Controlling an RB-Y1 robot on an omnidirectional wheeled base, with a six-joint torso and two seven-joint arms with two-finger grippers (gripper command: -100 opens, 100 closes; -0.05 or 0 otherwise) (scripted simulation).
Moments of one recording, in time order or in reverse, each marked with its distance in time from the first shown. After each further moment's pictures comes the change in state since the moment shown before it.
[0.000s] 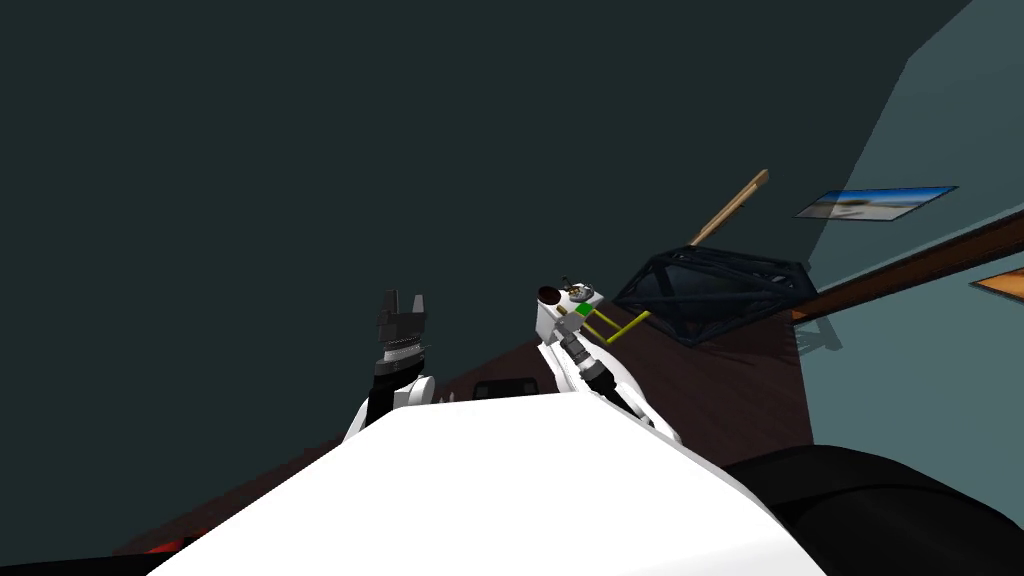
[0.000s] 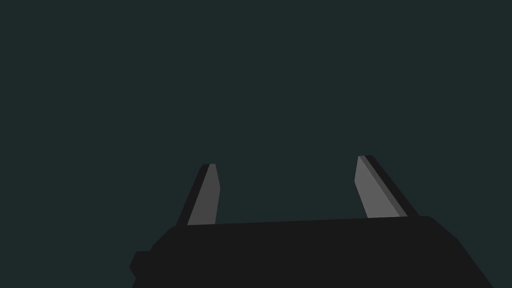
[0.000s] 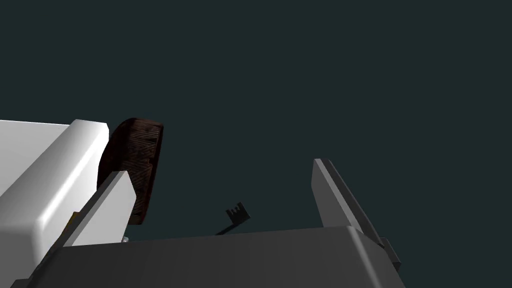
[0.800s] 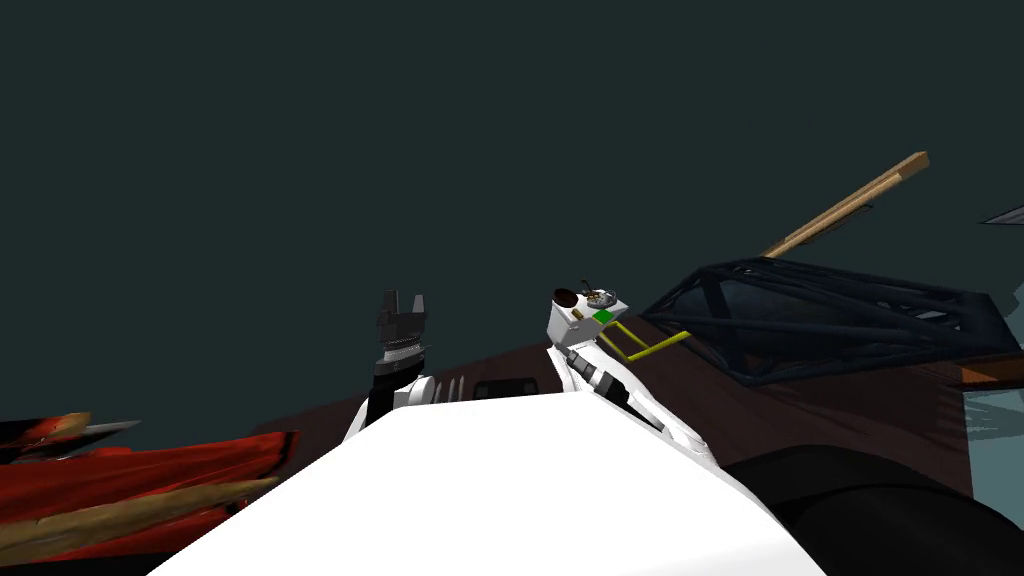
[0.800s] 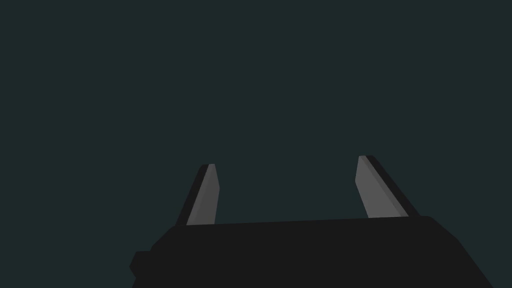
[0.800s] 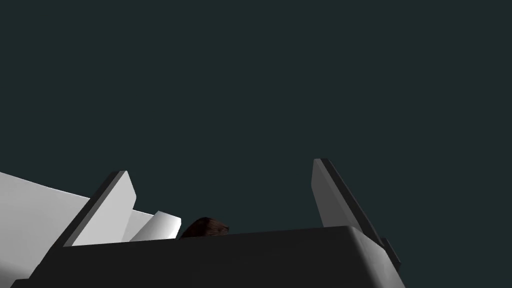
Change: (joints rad) left arm 0.000 0.000 0.000 0.000 0.000 0.000 0.000; right arm 0.009 -0.197 0.051 0.175 0.177 -0.063 -0.123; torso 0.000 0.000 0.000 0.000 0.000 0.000
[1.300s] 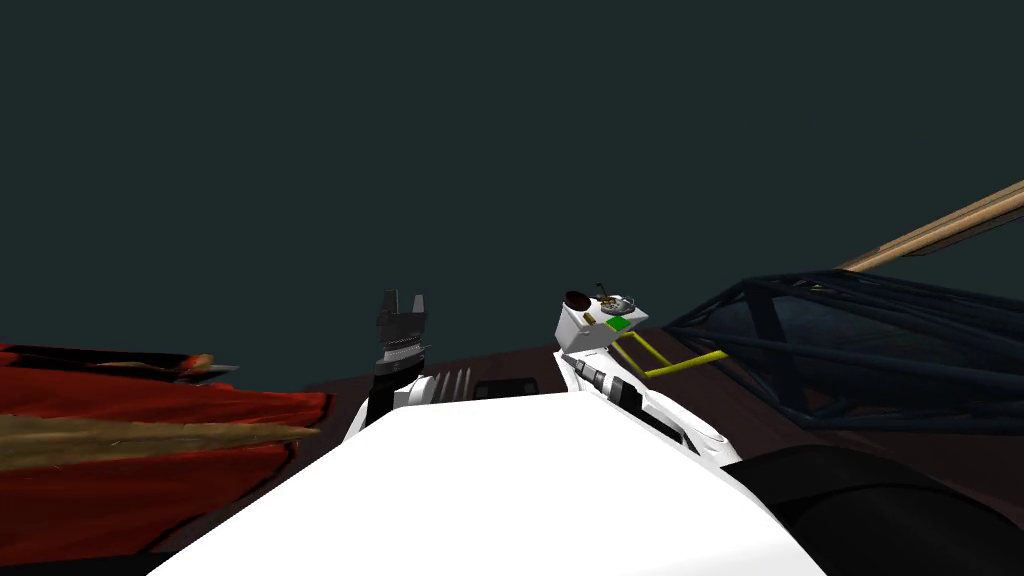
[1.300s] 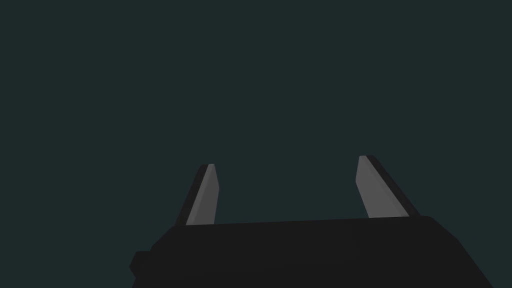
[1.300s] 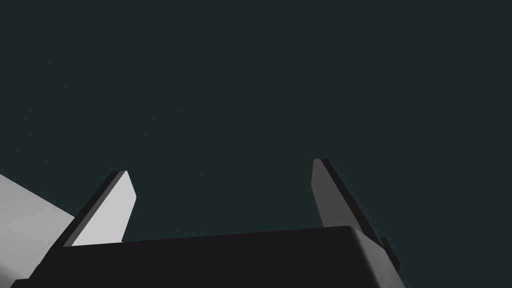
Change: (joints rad) left arm 0.000 0.000 0.000 0.000 0.000 0.000 0.000; right arm -0.004 -0.147 0.027 0.096 0.114 -0.026 -0.097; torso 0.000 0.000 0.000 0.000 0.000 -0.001
